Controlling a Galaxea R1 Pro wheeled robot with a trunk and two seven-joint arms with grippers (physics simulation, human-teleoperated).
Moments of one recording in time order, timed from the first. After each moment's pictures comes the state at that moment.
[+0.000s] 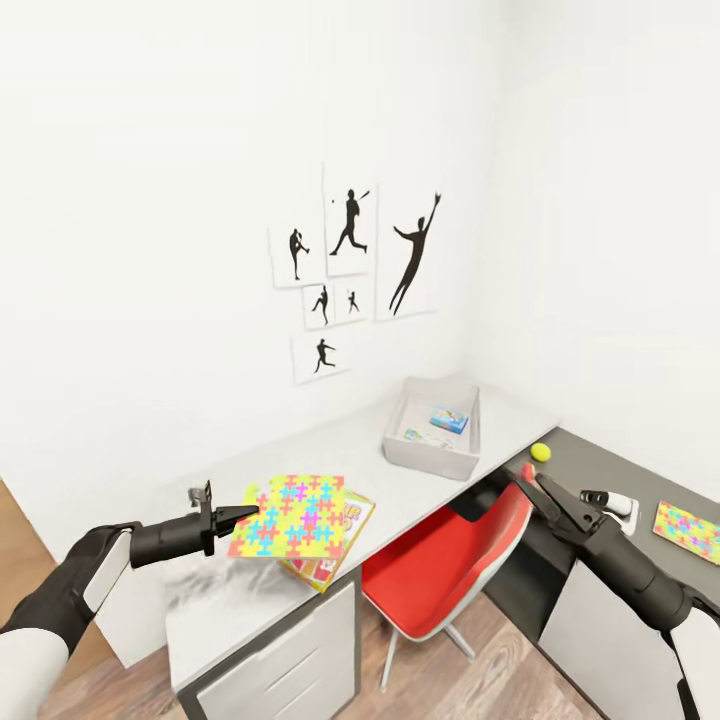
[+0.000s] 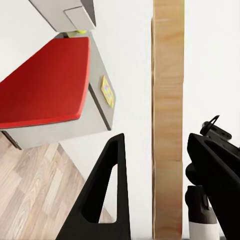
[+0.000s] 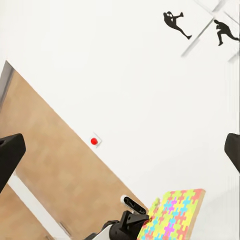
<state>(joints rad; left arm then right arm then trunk) -0.62 0.30 0.04 -0.76 0.47 1.02 -1.21 -0.17 -0.09 -0.42 -1.61 -0.90 0.80 0.99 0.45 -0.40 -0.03</state>
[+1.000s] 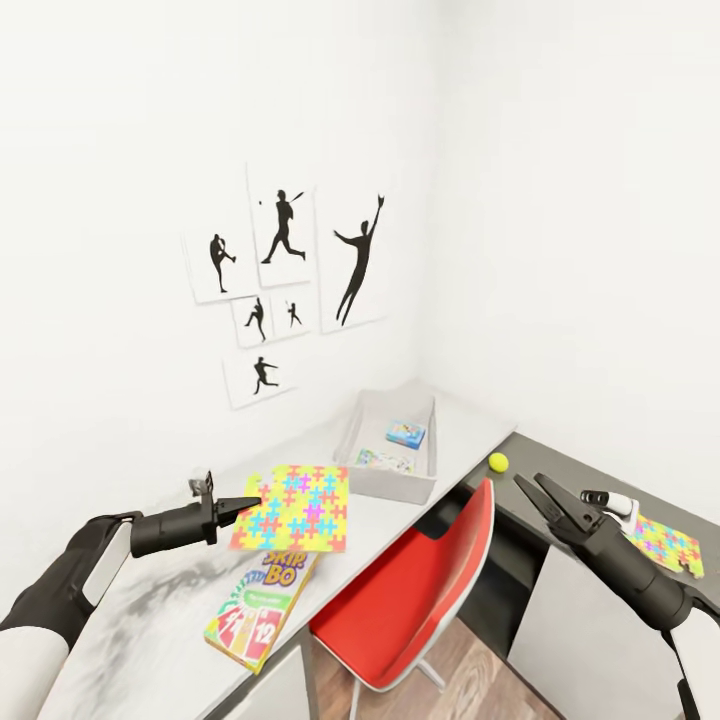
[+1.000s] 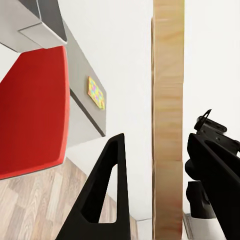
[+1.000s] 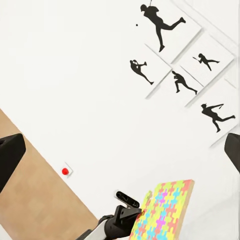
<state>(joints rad) -0.61 0.30 0.03 -0.85 0.48 1.02 -1.21 -0.17 -0.09 -0.42 -1.61 -0.90 0.80 0.99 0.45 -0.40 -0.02</state>
